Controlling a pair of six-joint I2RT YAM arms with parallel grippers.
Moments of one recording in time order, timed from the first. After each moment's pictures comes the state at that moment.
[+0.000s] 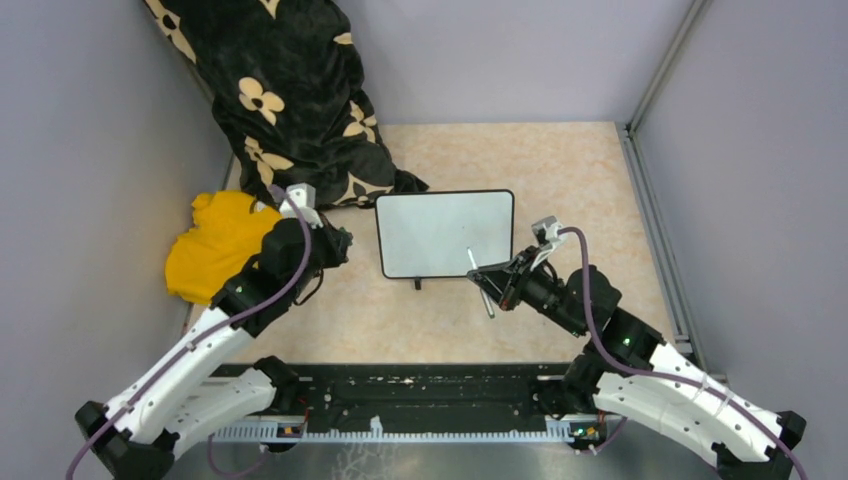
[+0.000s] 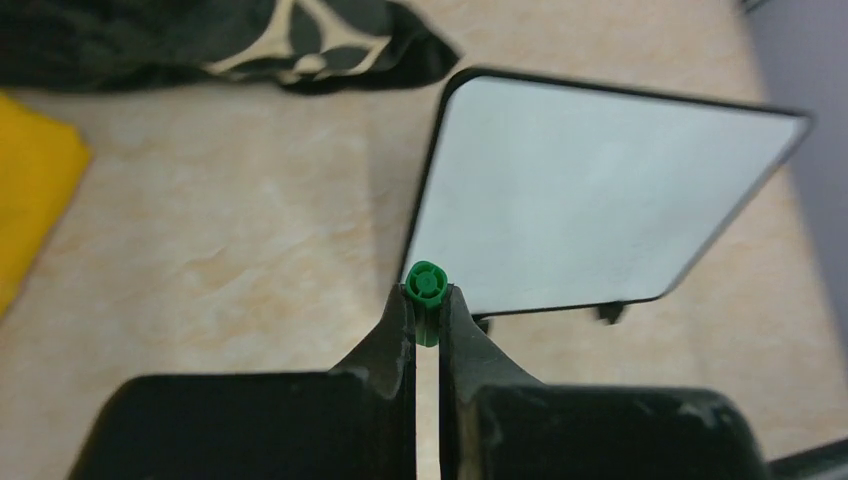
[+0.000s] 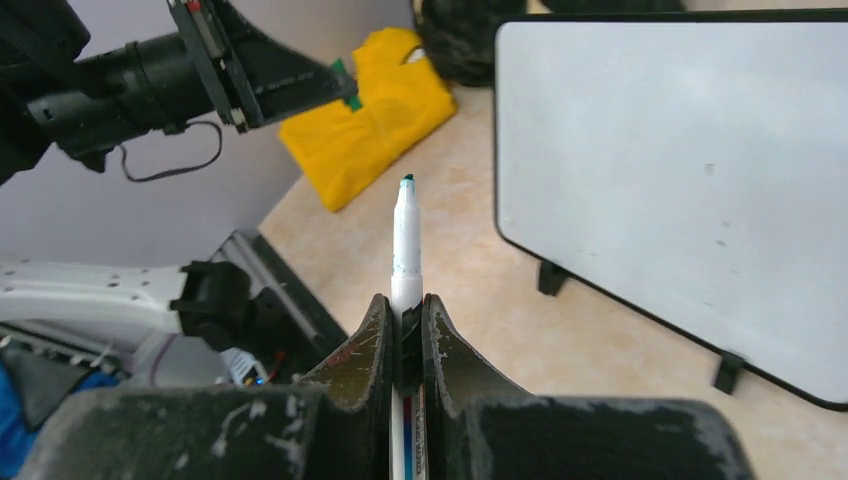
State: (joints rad) left arm -0.68 0.79 0.83 -0.34 -0.34 -0.58; right arm 0.91 0.49 0.59 -0.13 0.01 0.54
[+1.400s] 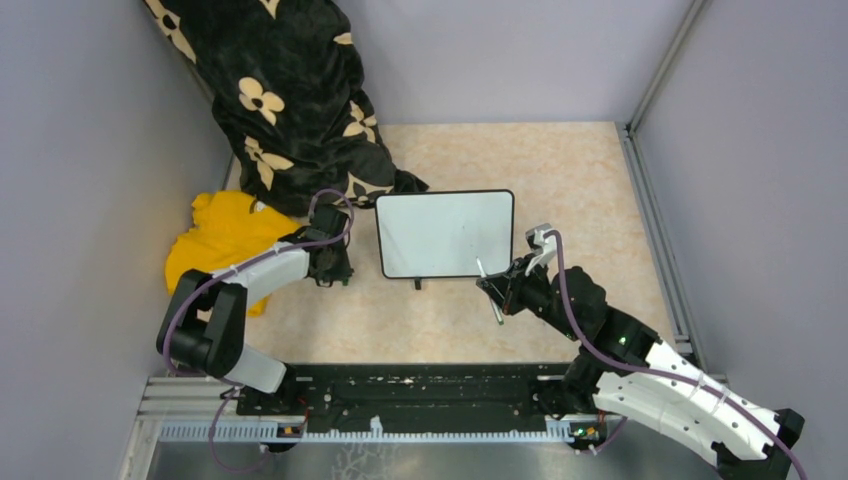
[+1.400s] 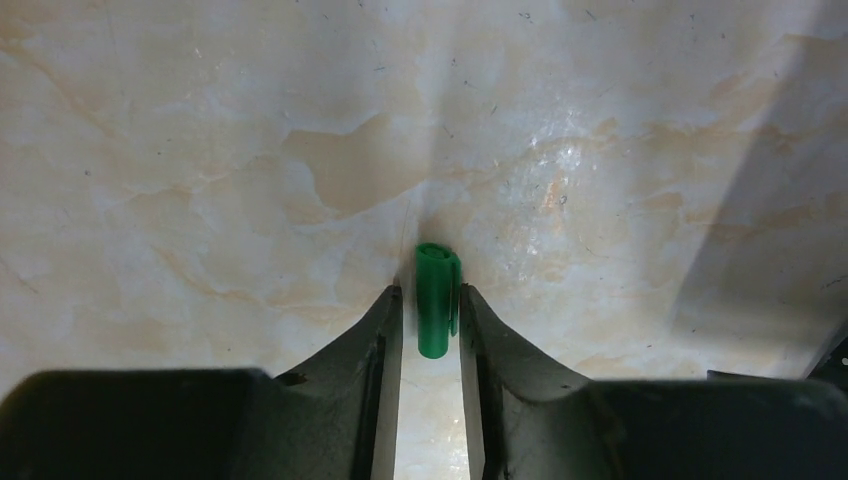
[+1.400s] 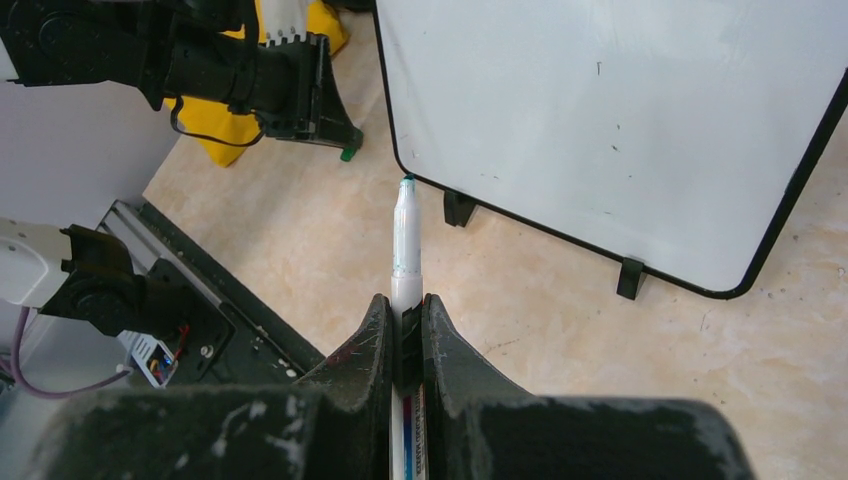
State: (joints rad) left arm -0.37 1.49 0.77 -0.38 -0.19 -0.55; right arm 0.91 0.51 0.59 -0.34 0.16 0.50
